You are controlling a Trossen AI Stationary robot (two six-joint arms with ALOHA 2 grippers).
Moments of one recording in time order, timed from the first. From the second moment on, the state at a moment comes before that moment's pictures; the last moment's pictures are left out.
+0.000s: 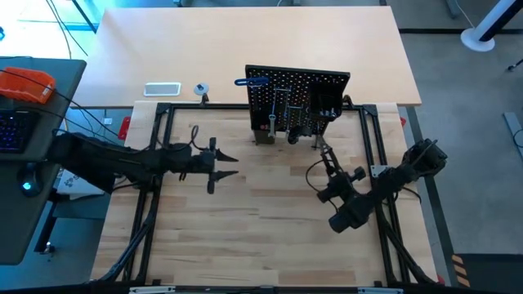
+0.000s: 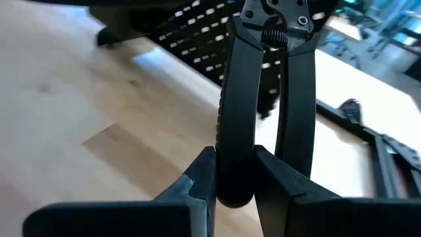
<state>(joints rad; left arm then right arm) 0.00 1.02 0.40 0.43 -0.06 0.10 0.63 1.64 0.78 -1.25 1.11 1.82</state>
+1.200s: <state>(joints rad) 0.01 1.43 0.56 0.73 0.14 -0.10 0.77 1.64 1.02 -1.05 1.16 0.95</state>
